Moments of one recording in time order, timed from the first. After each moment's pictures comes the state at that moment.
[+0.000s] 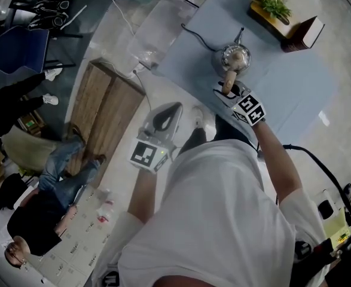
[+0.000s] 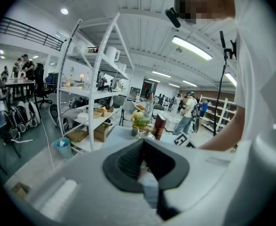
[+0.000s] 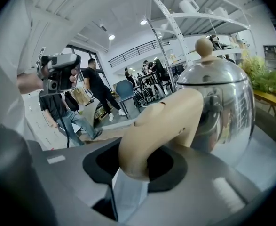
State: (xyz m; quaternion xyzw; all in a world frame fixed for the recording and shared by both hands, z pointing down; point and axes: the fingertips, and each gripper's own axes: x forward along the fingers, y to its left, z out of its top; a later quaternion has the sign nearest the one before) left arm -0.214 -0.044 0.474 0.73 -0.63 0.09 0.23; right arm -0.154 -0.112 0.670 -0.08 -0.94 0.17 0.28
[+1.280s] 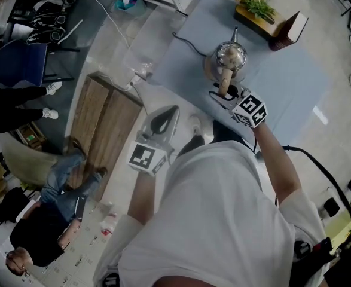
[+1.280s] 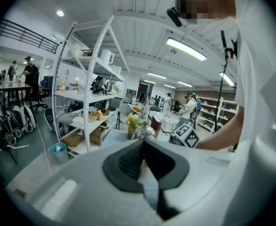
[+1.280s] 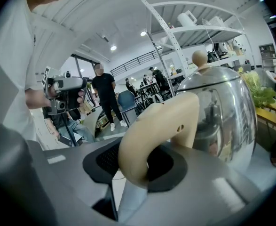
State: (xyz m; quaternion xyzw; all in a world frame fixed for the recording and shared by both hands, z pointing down) left arm -0.197 -0.046 0.459 0.75 -0.62 0.09 0.21; right arm -0.142 -0.123 0.605 -0.08 -0.96 0.18 0.22
